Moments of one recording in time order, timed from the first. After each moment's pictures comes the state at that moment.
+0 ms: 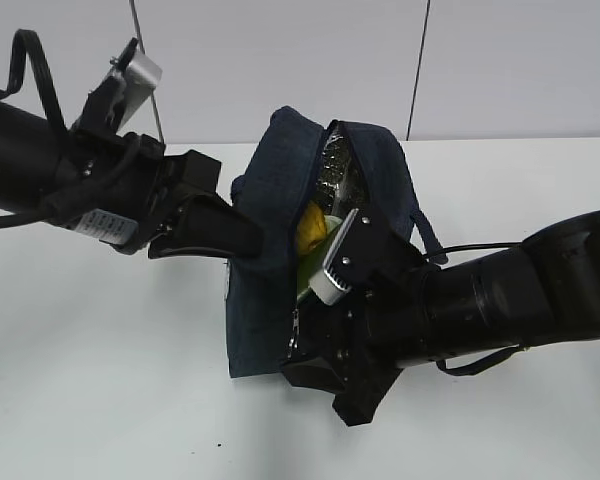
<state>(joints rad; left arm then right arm) -0.39 1.53 -0.94 -1.19 0.81 0.80 0.46 1.74 -0.74 1.79 0.56 -2.26</state>
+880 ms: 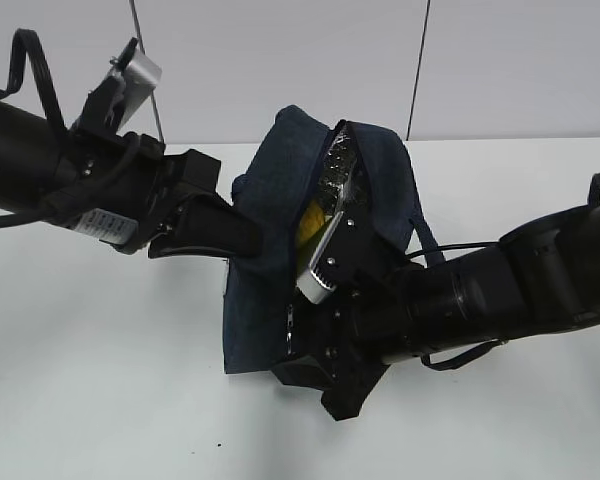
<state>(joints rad) -0.39 1.53 -0.94 -1.19 0.81 0.80 0.46 1.80 -0.79 1.79 0.57 -2.26</state>
